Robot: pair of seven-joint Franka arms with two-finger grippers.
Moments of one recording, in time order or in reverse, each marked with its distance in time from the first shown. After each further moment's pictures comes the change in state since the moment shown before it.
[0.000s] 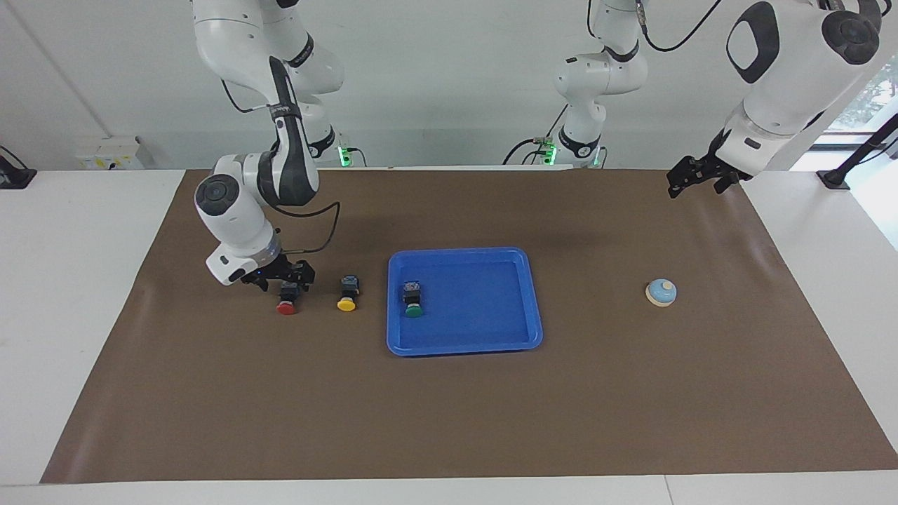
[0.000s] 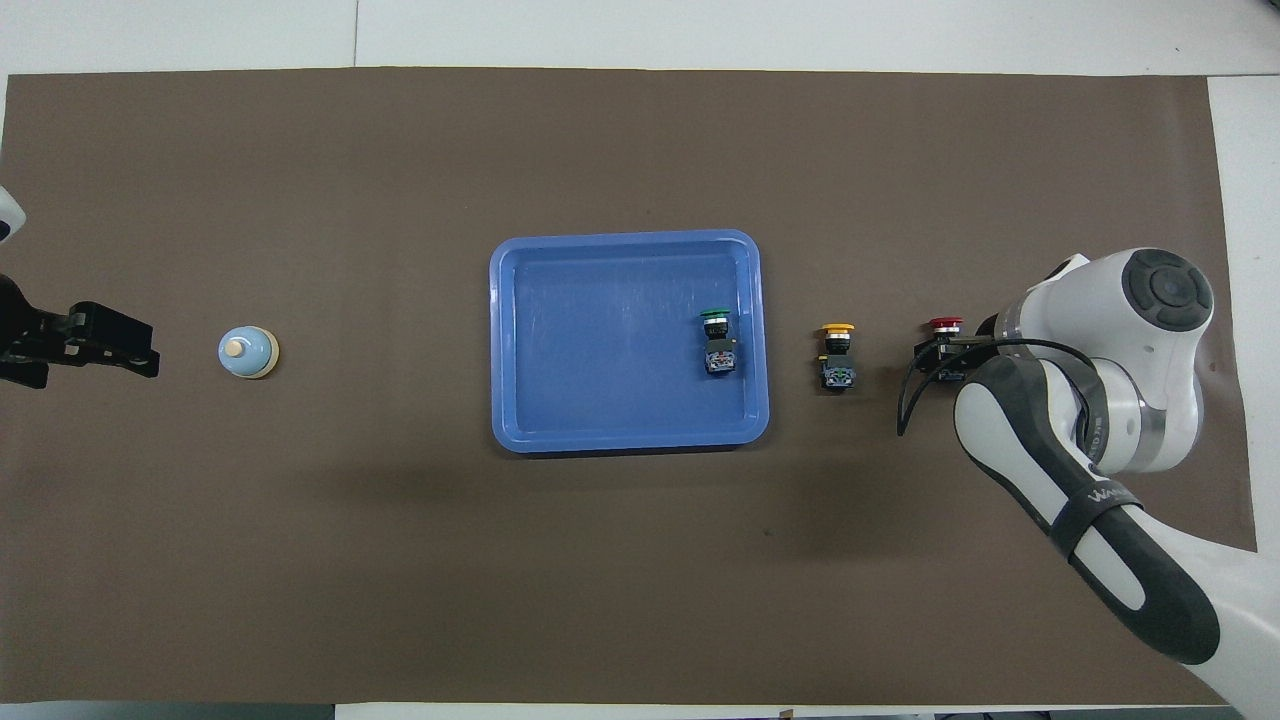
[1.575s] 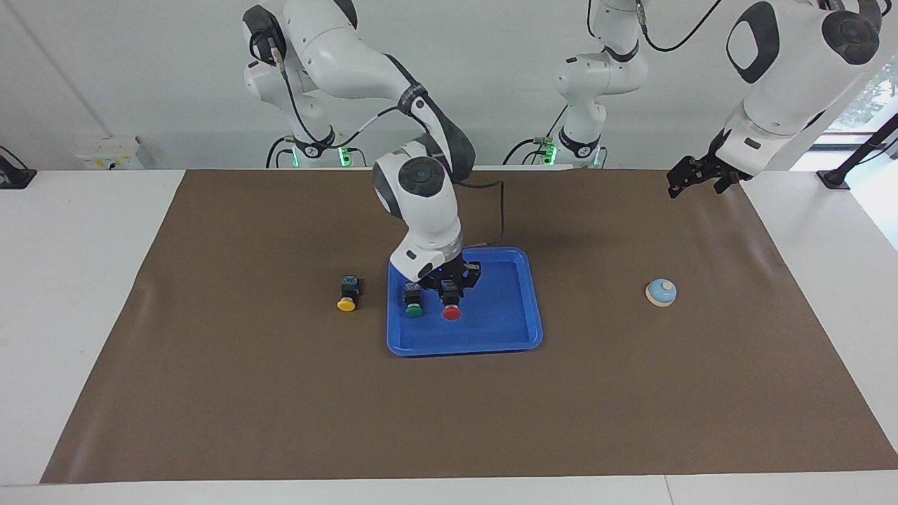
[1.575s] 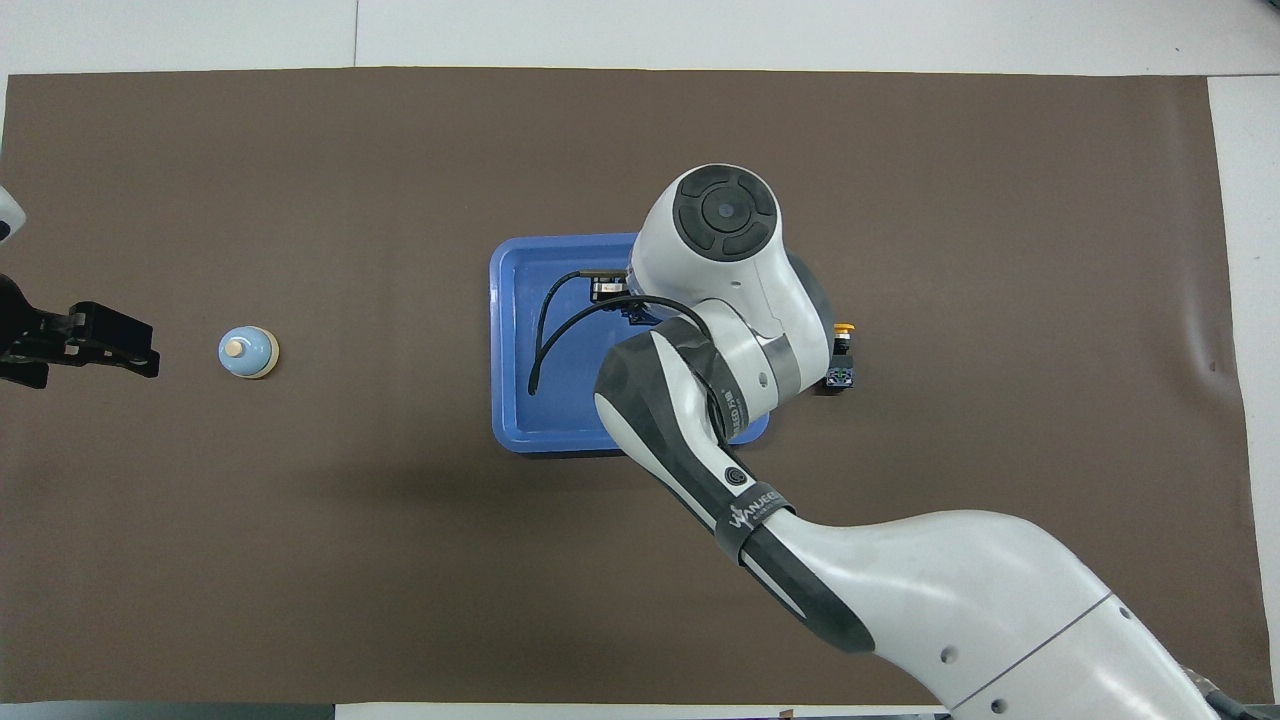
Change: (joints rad) left arm 0.000 0.000 0.000 0.000 0.000 0.000 0.000; right arm 0.502 0.355 0.047 0.690 0.057 -0.196 0.544
